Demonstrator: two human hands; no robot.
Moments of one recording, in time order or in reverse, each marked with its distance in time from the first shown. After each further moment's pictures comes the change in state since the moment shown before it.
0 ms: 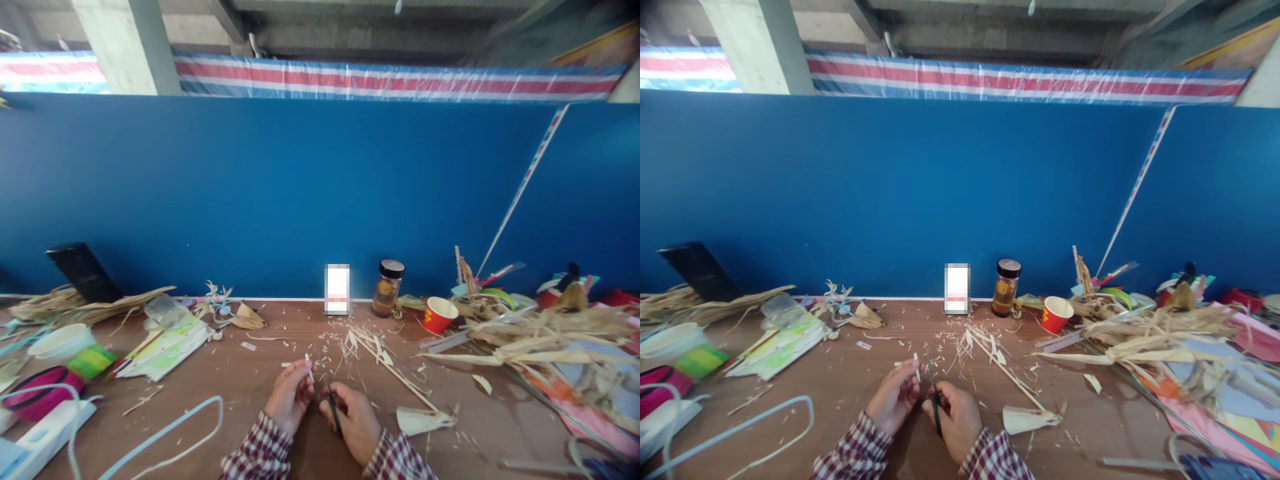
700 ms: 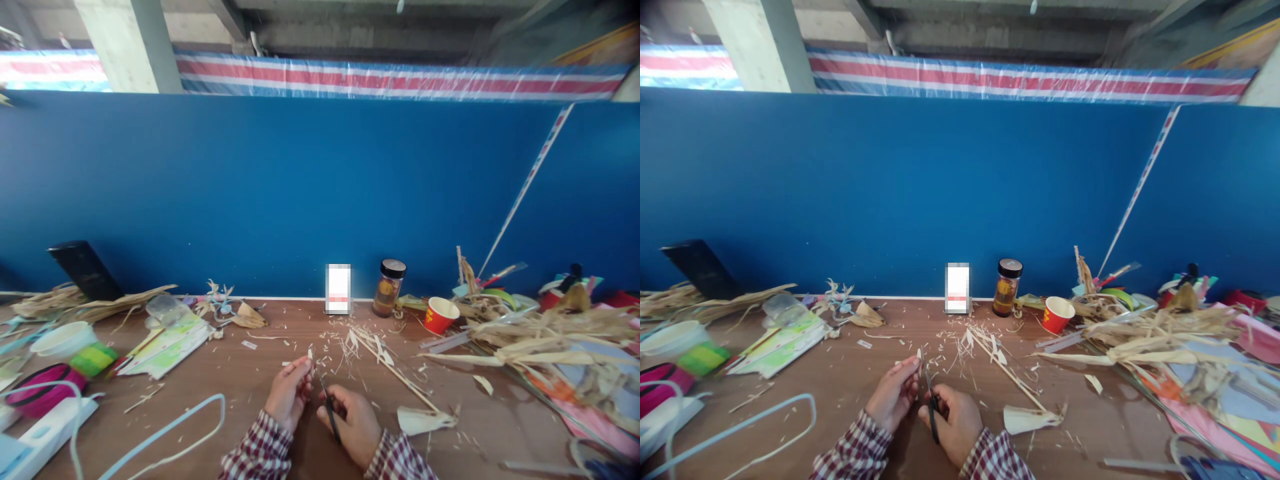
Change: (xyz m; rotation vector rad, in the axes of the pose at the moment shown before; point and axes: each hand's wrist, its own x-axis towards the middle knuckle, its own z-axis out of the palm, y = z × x) left_hand 0.002 0.003 0.003 0.016 0.082 -0.014; right_hand -0.002 -0.006 -0.001 -0.191 0.011 -0.049
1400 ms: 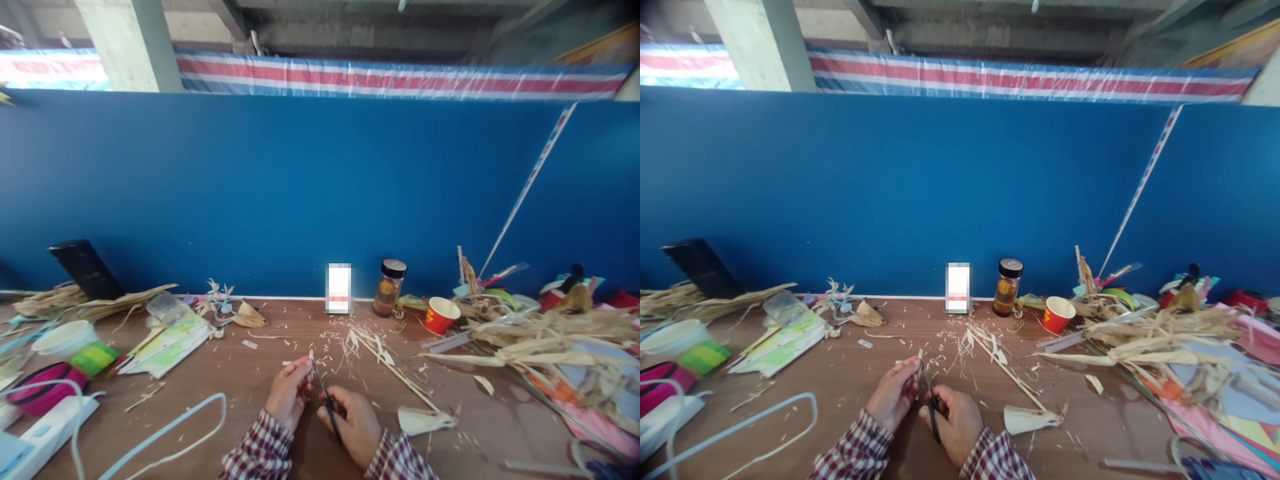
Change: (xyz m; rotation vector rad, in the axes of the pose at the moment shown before) left_hand 0.002 -0.003 -0.004 0.017 -0.015 0.016; right_hand -0.002 -0.001 0.000 -0.011 -0.015 0.021
